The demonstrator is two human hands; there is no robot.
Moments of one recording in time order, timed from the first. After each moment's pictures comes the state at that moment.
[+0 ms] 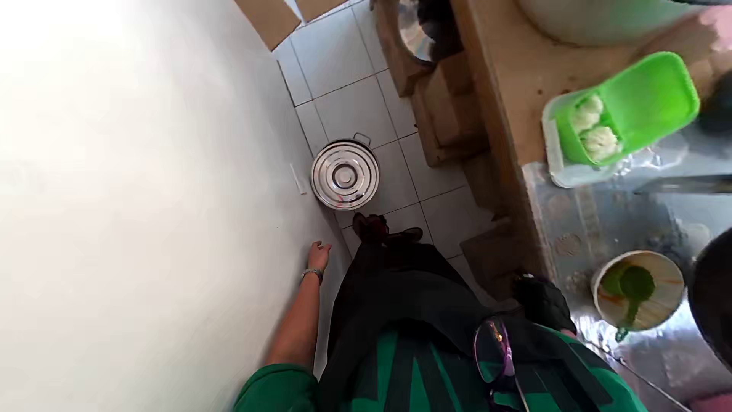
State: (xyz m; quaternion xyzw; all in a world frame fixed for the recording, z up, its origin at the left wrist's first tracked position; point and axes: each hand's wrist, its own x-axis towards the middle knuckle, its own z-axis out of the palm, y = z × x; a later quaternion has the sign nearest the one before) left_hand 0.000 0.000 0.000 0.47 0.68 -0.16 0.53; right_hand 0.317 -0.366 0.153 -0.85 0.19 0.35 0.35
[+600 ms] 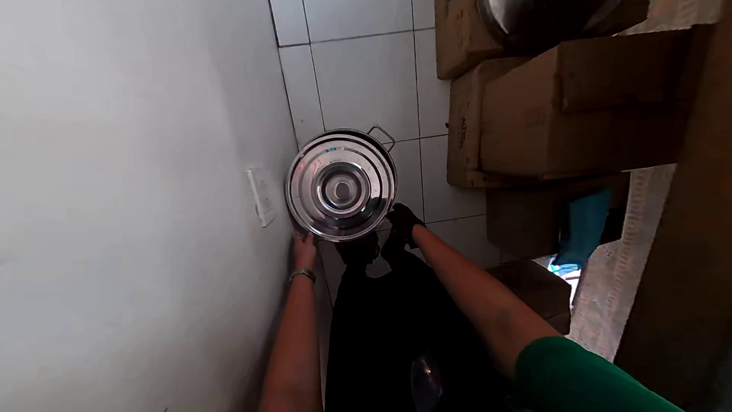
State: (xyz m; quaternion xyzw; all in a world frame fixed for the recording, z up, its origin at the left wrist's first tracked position) left_hand 0.072 0.080 -0.250 0.31 0.77 -0.01 0.56; right_hand 0.338 0.011 -0.260 -0.77 -0.05 0.64 0.09
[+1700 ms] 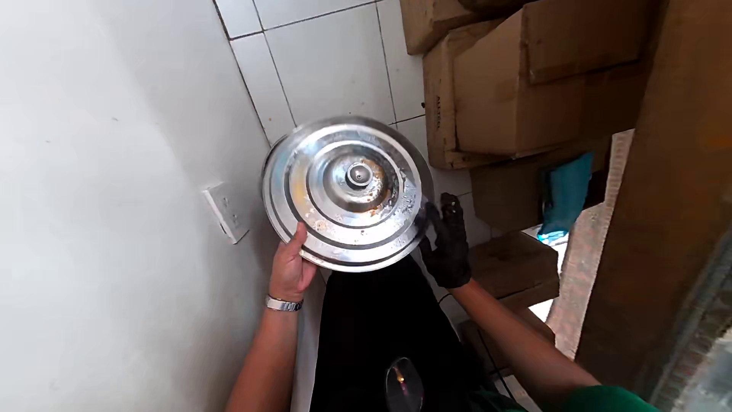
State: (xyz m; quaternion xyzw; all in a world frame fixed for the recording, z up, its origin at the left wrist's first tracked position) left_hand 0.162 0.108 -0.102 0.11 0.50 0.25 0.82; right_hand 0.374 -0.100 -0.141 -0.84 -0.47 0.09 0.27
